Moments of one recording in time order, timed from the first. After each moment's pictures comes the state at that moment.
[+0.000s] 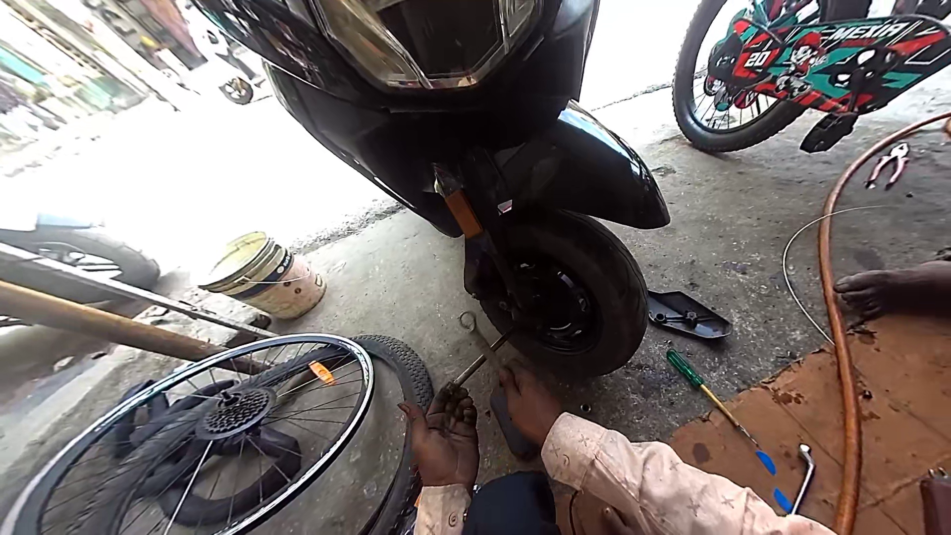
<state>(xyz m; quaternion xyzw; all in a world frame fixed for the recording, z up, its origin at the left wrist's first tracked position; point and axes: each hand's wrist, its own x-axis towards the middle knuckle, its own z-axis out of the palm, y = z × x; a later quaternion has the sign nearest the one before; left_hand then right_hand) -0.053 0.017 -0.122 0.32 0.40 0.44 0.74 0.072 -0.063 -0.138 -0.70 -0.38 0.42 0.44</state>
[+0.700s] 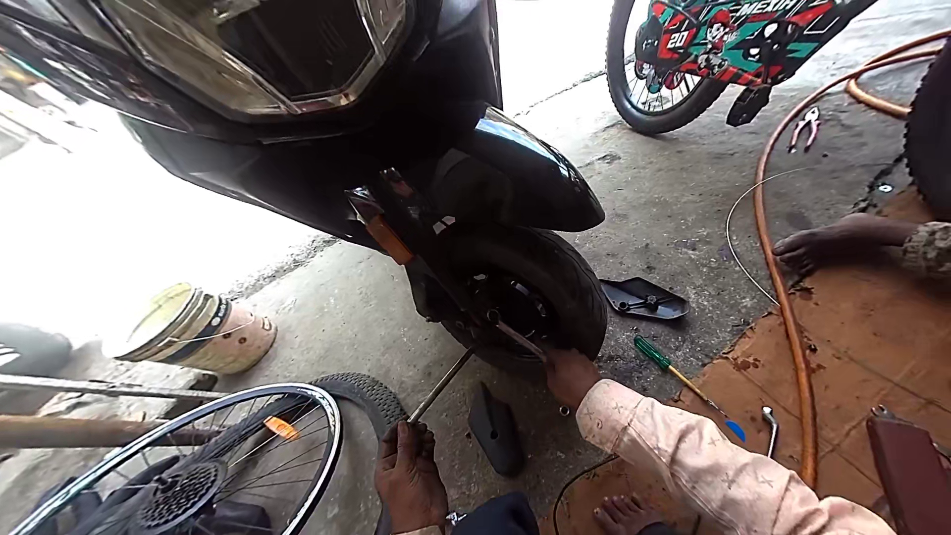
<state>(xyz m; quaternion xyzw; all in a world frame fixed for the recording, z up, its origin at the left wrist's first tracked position) -0.048 0.021 -0.129 0.46 0.45 0.46 0.62 0.164 -0.122 -0.171 -0.83 -0.30 0.32 0.34</state>
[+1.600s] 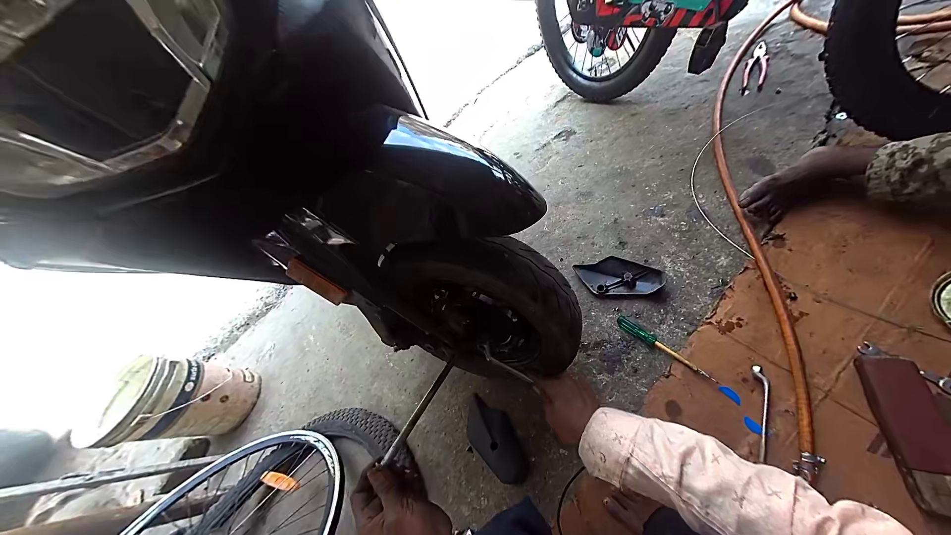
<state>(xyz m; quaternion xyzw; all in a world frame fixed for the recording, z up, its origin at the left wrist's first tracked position) -0.024 0.010 -0.127 0.60 0.41 0.52 0.45 0.139 -0.145 -0.194 -0.81 -0.30 0.37 0.35</state>
